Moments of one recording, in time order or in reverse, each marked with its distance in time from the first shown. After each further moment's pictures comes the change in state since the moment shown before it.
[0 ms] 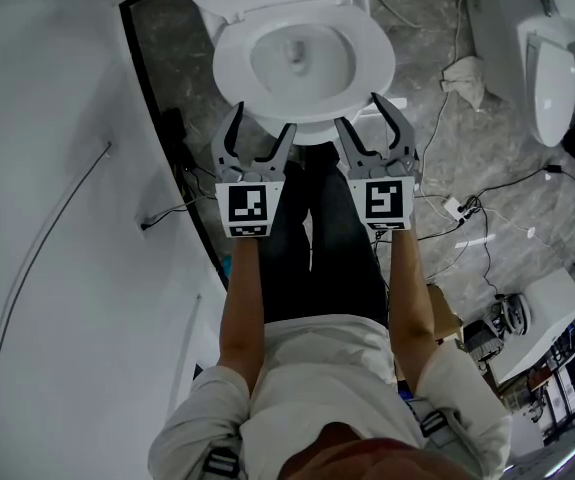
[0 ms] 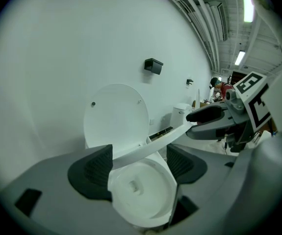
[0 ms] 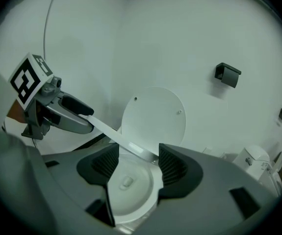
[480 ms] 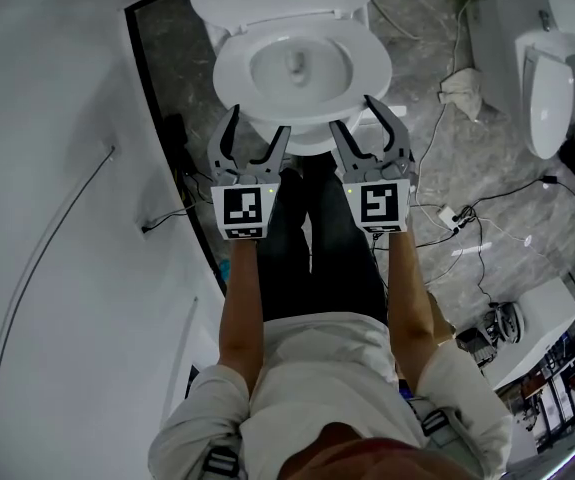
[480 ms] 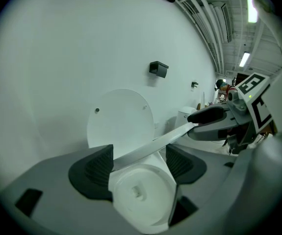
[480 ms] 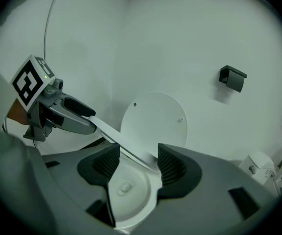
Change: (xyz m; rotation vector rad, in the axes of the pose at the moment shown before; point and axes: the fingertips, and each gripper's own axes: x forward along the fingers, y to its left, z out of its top) left arm 0.009 0.016 0.029 -0.025 -0.022 0.043; right arm 0.013 -0.016 0.031 -0.019 -0.033 0.037
